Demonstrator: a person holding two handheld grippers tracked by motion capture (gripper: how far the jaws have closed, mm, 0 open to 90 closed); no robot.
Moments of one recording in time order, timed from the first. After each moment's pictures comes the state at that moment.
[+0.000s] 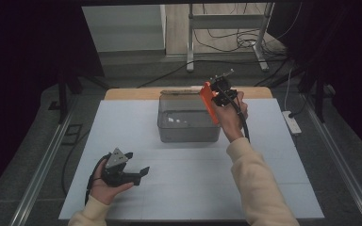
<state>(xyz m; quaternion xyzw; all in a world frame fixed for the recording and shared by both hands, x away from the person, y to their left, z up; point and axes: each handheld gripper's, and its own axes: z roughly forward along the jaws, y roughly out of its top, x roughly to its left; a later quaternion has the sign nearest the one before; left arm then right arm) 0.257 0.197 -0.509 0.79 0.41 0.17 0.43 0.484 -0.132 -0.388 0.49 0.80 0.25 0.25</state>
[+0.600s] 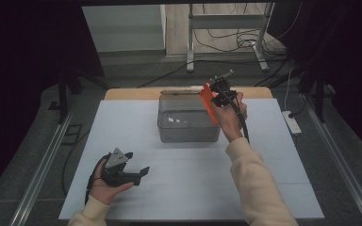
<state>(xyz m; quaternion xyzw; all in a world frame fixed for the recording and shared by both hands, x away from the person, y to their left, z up) 0.257 0.197 -0.509 0.79 0.41 0.17 0.43 0.487 -0.132 -0.393 0.49 0.80 0.24 0.25</state>
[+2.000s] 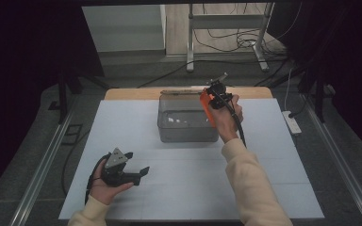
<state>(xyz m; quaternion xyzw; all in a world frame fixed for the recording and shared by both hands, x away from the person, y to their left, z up) 0.257 0.198 -0.509 0.79 0.41 0.17 0.43 0.491 -0.122 -0.409 0.51 0.80 0.21 0.25</state>
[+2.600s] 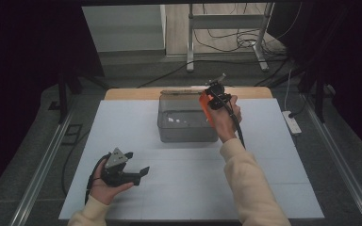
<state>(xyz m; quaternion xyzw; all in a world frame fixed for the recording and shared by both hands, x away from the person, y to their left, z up) 0.257 0.197 -0.509 0.79 0.41 0.17 0.43 0.494 -0.119 -0.414 0.51 0.80 0.20 0.24</state>
